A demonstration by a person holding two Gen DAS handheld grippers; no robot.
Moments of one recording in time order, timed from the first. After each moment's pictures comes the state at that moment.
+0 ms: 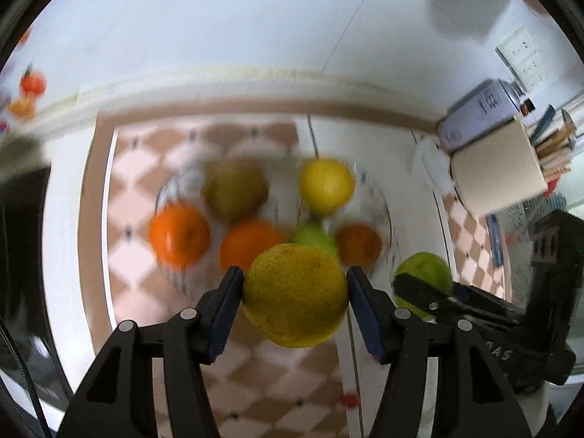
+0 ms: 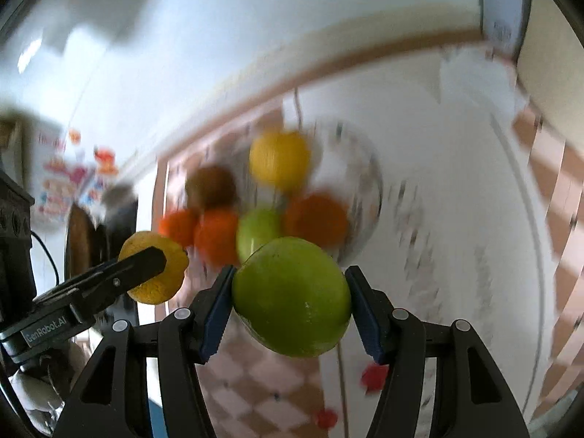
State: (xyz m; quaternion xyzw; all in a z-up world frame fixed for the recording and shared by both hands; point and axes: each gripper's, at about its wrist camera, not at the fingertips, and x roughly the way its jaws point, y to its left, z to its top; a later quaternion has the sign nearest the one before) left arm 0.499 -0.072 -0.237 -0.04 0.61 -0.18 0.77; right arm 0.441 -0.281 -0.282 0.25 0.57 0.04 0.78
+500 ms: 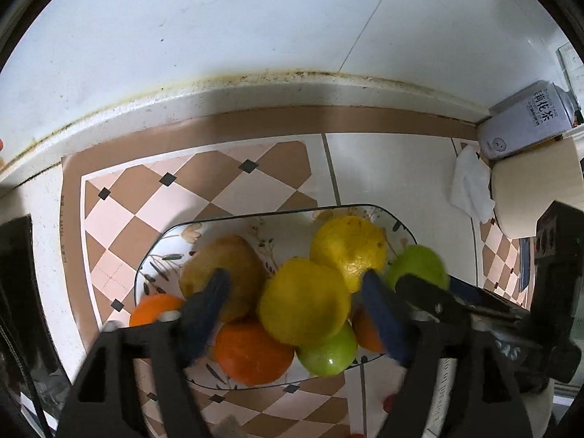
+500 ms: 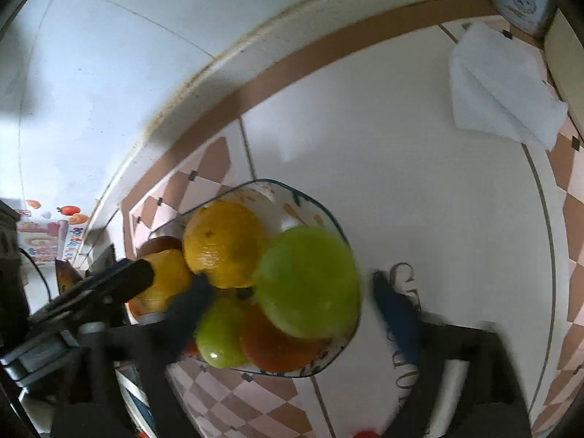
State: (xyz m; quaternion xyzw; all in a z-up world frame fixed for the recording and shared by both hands) left arm 0.580 -0.102 -0.285 0.00 0.66 -0.16 0.73; right arm 0.530 -0.311 -0.349 0.30 0.62 0.01 0.73
